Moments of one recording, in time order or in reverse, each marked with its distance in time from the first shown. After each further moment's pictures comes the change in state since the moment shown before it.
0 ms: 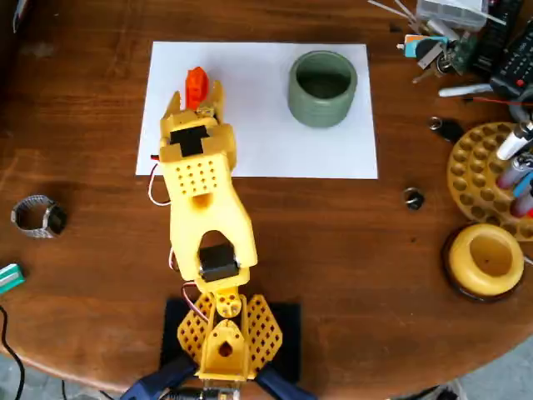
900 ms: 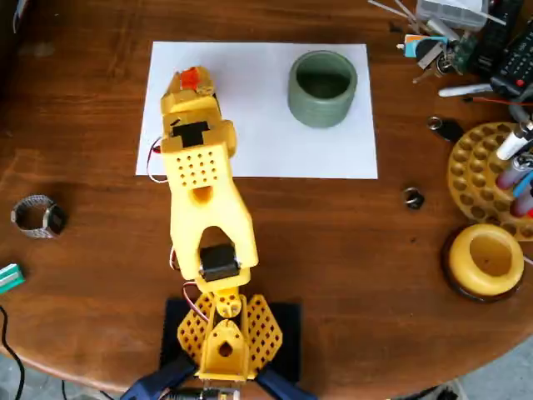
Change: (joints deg) arm 1.2 -3.3 -12.8 8.8 0.6
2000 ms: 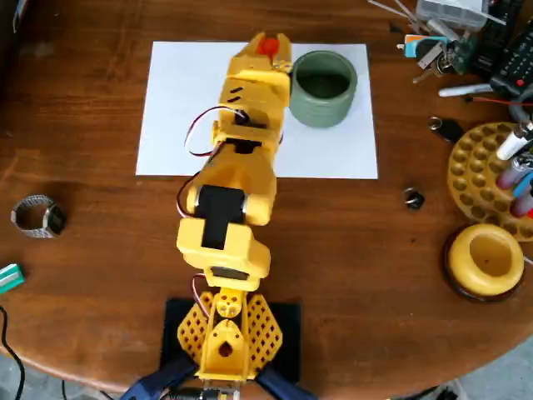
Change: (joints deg) arm 22.0 39.0 10.6 22.9 2.8
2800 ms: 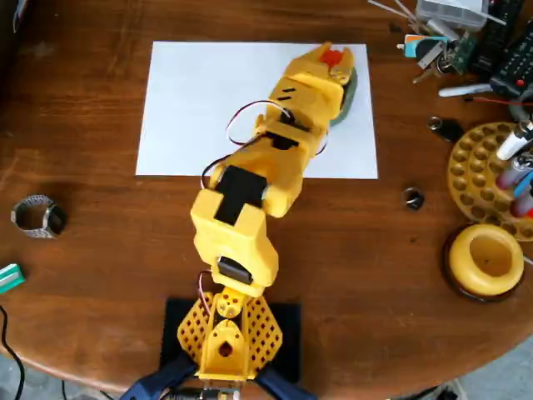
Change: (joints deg) arm 12.9 -9.6 -7.6 0.0 0.0
